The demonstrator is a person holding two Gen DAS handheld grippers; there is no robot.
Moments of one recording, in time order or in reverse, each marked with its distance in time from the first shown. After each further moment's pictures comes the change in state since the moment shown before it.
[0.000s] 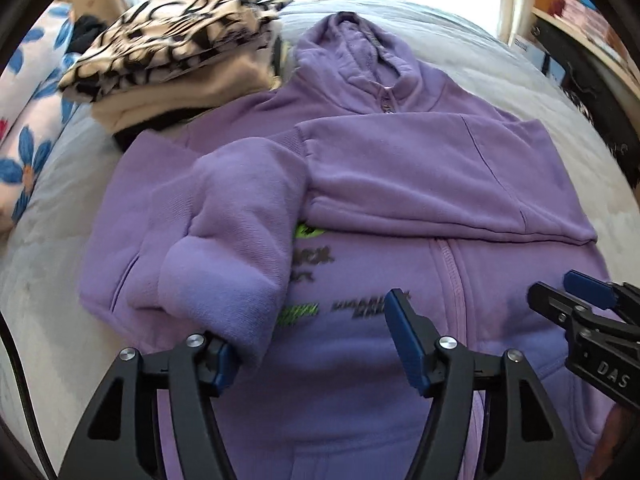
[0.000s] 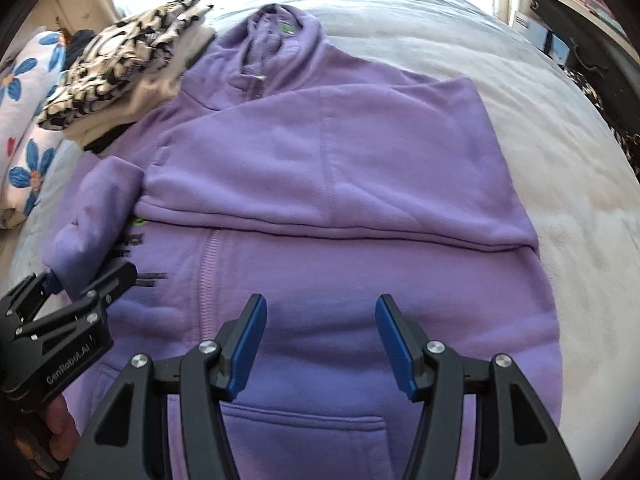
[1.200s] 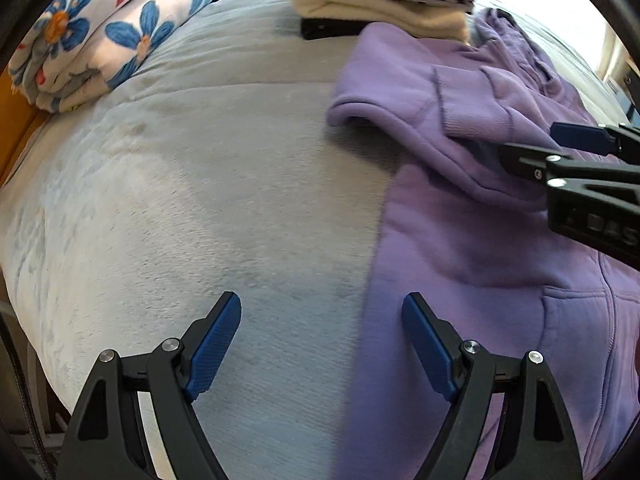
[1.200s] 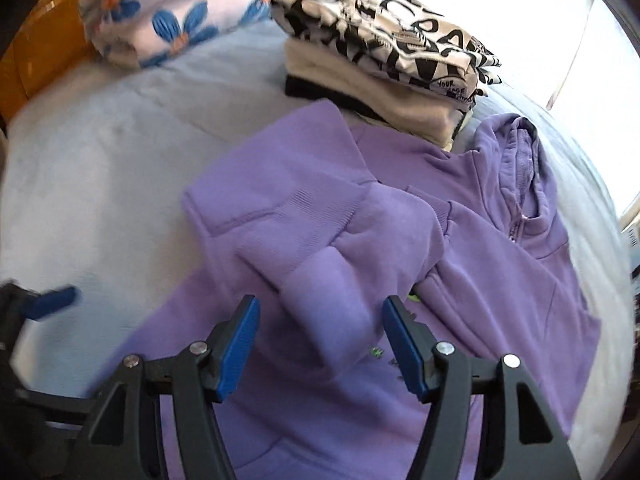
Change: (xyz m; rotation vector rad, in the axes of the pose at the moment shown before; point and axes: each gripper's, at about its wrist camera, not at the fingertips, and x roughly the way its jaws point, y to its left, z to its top) left arm -0.029 0.164 -0.110 -0.268 0.118 0.182; right arm 0.021 0.241 0.000 -0.674 -0.065 -0.020
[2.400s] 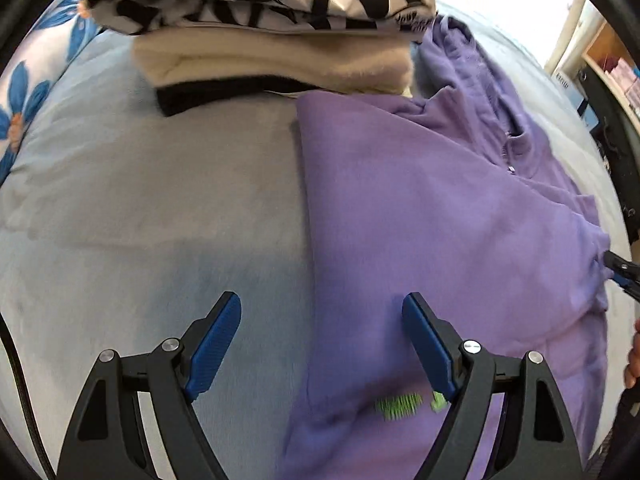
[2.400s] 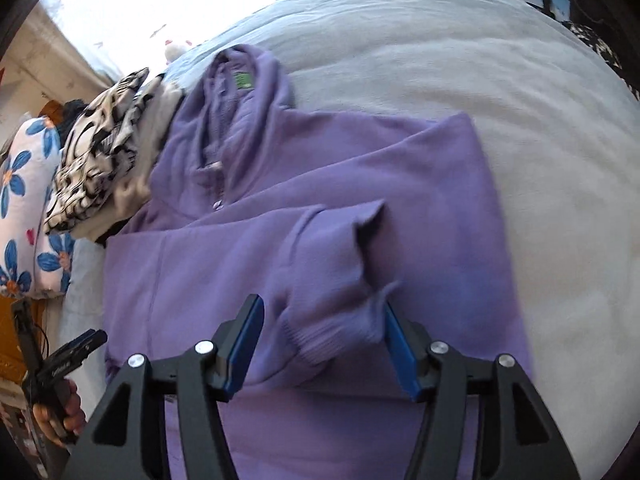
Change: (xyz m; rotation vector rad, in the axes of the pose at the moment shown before) left arm 0.064 -0.089 0.179 0.156 0.042 -0.249; right arm 0.020 -0.331 -0.136 0.862 0.034 0.178
